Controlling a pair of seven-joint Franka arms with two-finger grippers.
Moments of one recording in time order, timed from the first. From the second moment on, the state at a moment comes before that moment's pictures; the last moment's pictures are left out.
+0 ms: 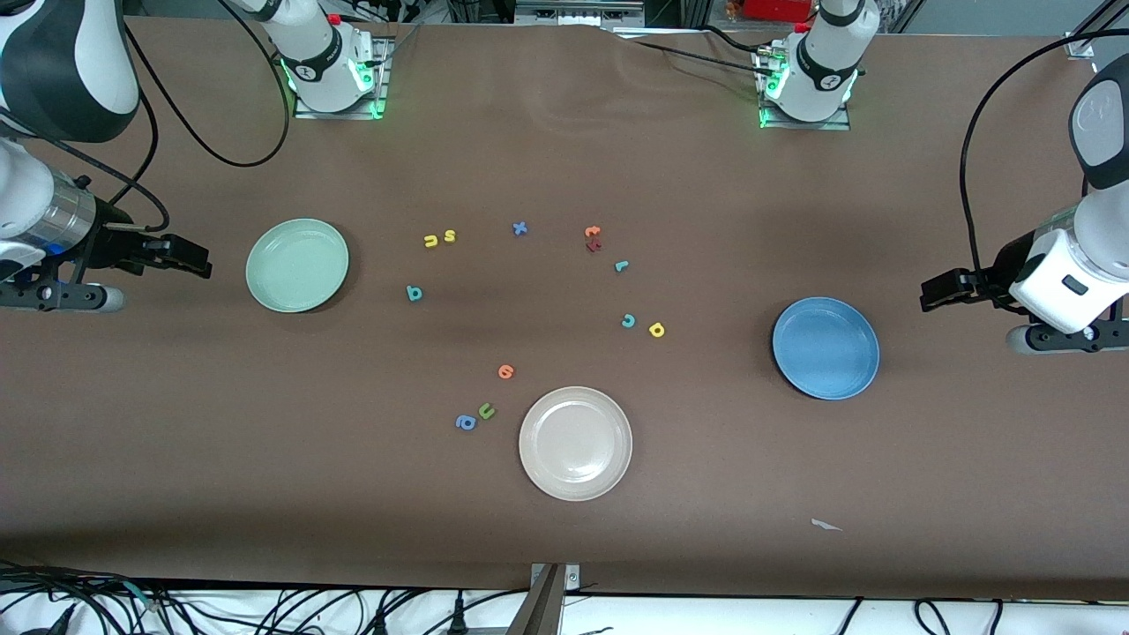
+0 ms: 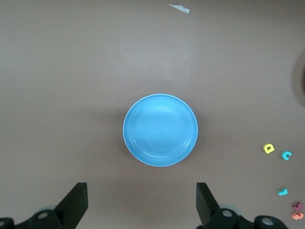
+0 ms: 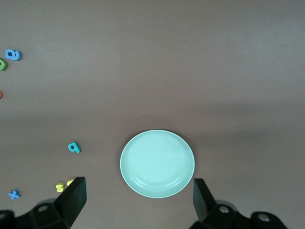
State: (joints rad) left arm -0.16 0.26 0.17 -1.47 -0.05 1.65 -0.07; right arm 0.24 0.14 -0.24 -1.67 0.04 1.72 0.06
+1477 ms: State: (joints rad) left arm -0.16 0.26 0.17 -1.47 -0.05 1.65 -0.06; right arm 0.25 0.14 -0.23 -1.67 -0.01 1.66 0.07
